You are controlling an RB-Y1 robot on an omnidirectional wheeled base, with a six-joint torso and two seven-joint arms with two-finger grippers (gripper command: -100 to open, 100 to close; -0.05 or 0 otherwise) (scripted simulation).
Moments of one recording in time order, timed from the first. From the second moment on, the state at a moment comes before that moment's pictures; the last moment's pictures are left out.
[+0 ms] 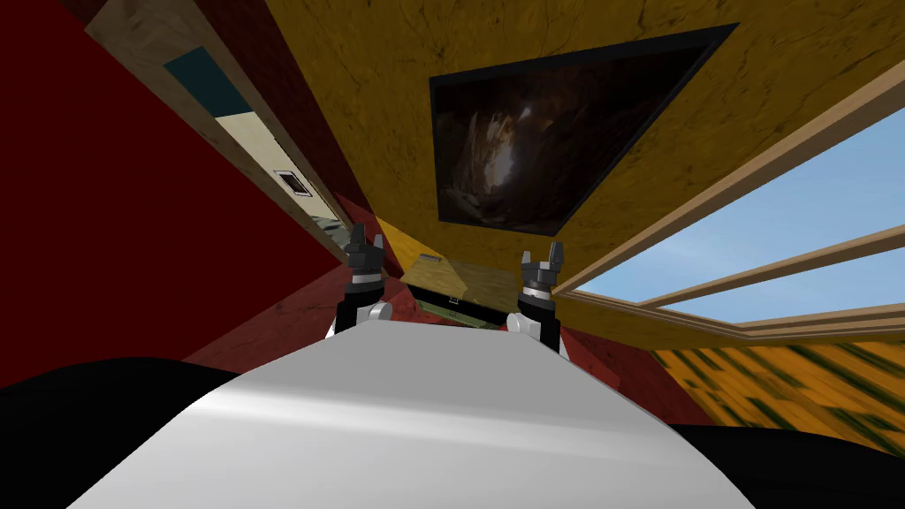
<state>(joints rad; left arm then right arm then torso) 0.49 0.01 0.00 -2.35 0.06 -0.42 -0.13 0.47 -0.02 -0.02 -2.22 -0.12 -0.48 0.06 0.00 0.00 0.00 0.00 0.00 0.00</state>
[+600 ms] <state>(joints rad) 0.49 0.01 0.00 -2.35 0.06 -0.42 -0.13 0.47 -0.02 -0.02 -2.23 -0.12 -0.48 0.06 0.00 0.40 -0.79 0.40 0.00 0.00</state>
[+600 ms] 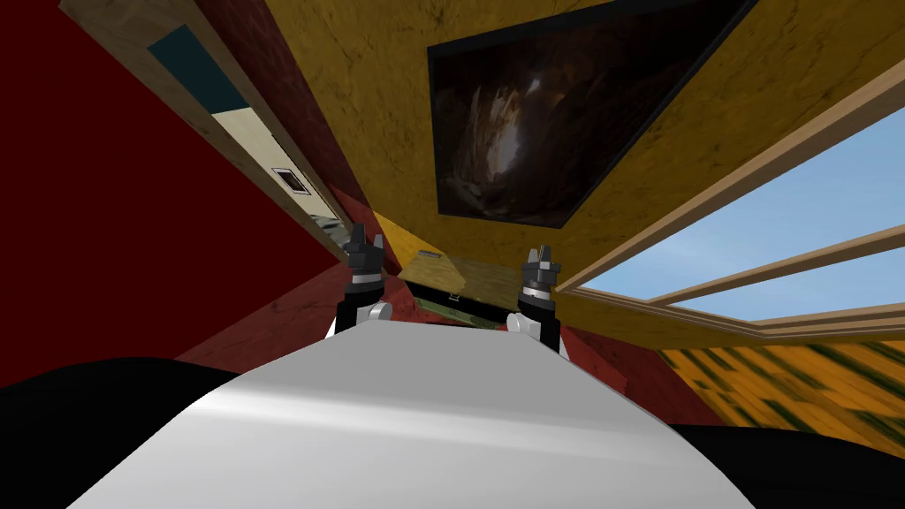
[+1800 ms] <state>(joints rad) 0.49 0.01 0.00 -2.35 0.06 -0.42 -0.13 0.47 -0.10 0.03 -2.10 0.06 -0.32 0.04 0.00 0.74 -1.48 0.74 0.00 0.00</state>
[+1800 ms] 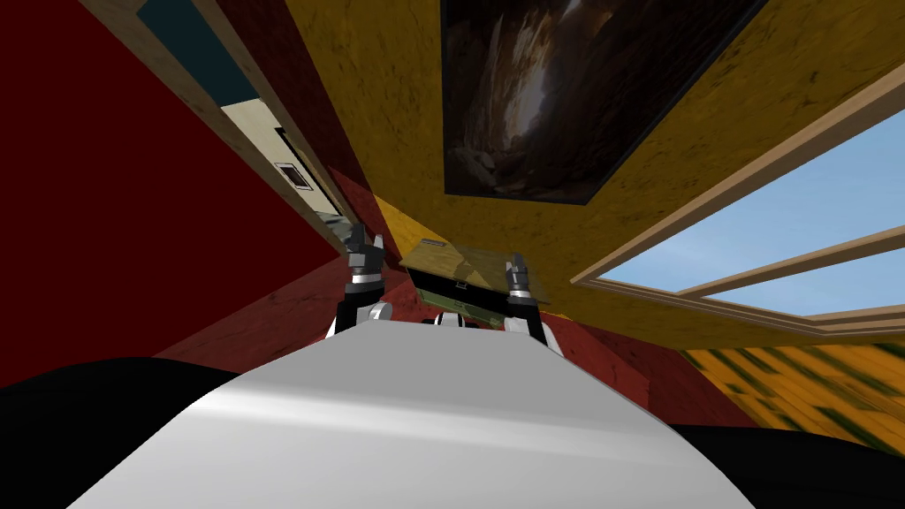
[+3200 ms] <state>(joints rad) 0.49 0.01 0.00 -2.35 0.06 -0.42 -0.13 0.44 -0.15 0.11 -1.90 0.42 0.00 0.01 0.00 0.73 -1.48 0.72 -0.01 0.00</state>
